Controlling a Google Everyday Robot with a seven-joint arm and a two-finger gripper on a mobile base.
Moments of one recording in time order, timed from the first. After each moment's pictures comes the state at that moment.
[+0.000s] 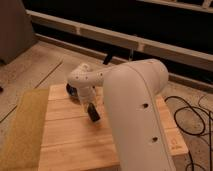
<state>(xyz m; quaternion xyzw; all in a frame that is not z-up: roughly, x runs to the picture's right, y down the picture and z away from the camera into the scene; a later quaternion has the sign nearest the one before) -0.081 0.096 0.854 -0.27 0.23 0.46 0.82</state>
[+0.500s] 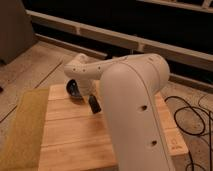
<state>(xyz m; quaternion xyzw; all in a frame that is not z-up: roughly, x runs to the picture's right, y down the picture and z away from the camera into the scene) -0.071 0.043 0.839 -0.22 0.23 0.47 0.82</state>
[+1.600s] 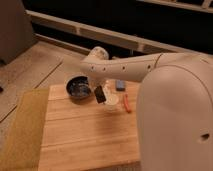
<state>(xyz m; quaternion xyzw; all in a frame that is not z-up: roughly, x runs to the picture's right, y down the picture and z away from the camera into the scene) -0.045 -0.012 0.812 -0.15 0.09 0.54 0.82</state>
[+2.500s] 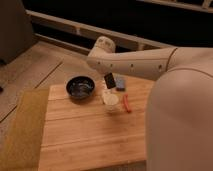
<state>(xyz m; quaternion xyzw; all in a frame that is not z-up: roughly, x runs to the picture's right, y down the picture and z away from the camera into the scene) 0.015 -0.087 0.791 -0.03 0.07 0.56 0.82</state>
